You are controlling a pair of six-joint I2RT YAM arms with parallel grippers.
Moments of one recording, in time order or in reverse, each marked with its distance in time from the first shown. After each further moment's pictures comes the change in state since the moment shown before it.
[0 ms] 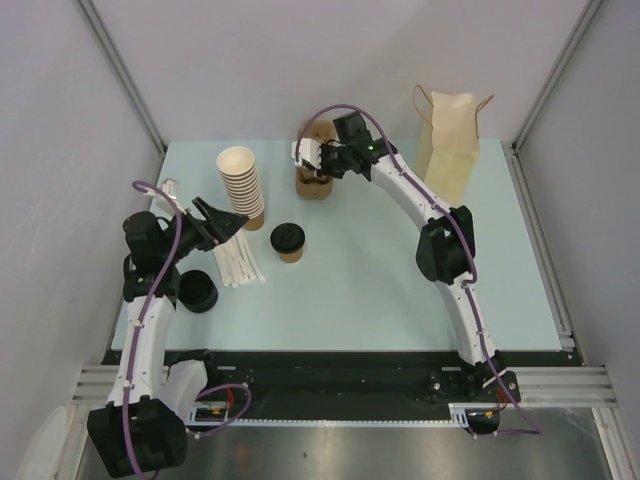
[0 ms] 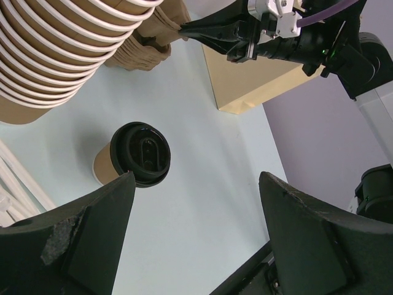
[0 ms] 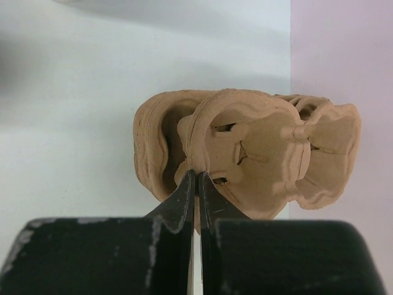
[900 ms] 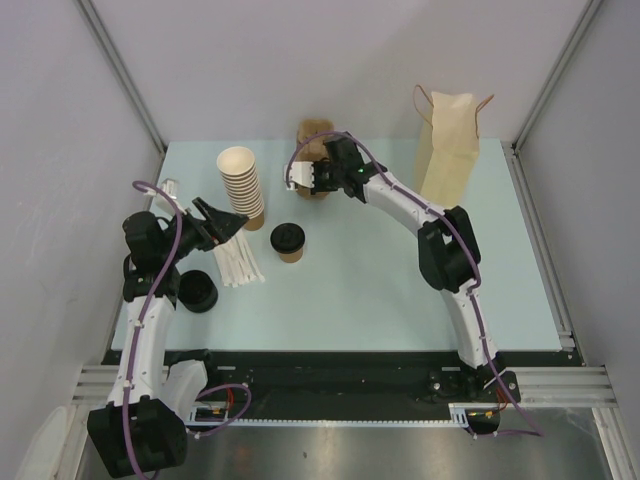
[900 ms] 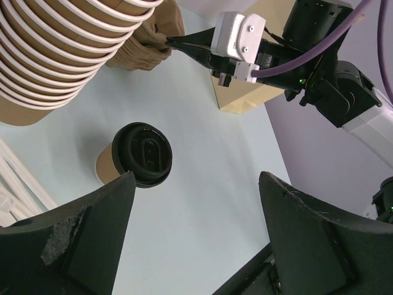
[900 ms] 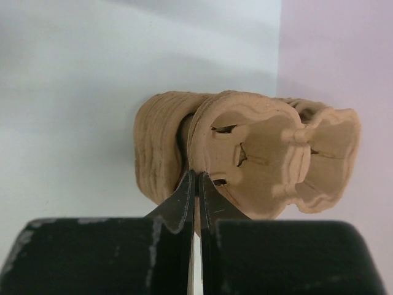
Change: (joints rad) left arm 0.000 0.000 0.000 0.000 0.000 0.011; right arm 0.063 -0.098 -0.326 0.295 0.142 -0.079
